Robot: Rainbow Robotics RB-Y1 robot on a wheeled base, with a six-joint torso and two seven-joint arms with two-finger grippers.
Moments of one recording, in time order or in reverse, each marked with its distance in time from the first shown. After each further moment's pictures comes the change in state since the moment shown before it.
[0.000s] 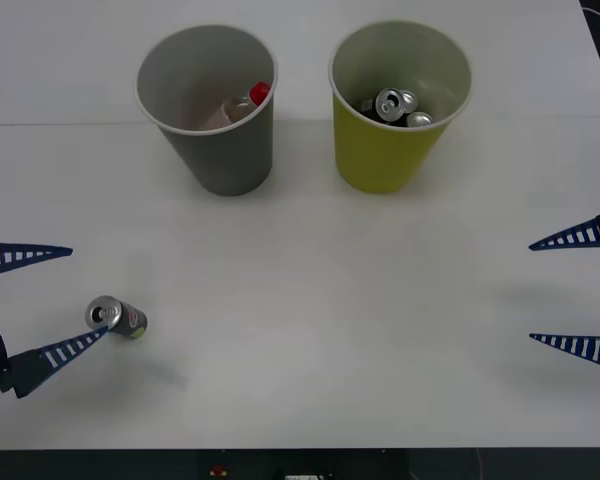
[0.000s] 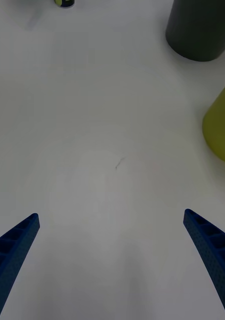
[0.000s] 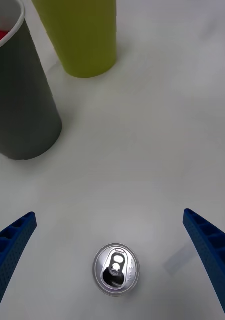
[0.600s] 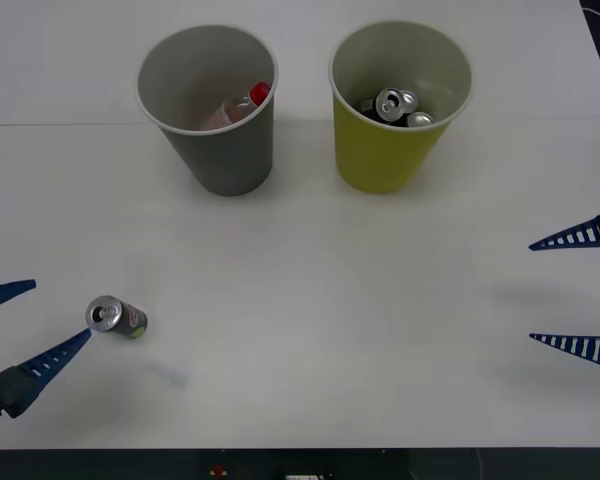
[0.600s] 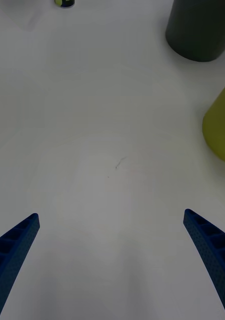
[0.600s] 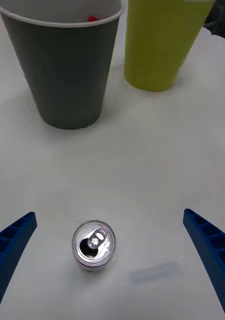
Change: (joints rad) right arm 0.000 0.000 0.000 0.000 0.000 0.000 0.000; left arm 0.222 -0.103 0.005 -0.027 0.285 0.159 0.007
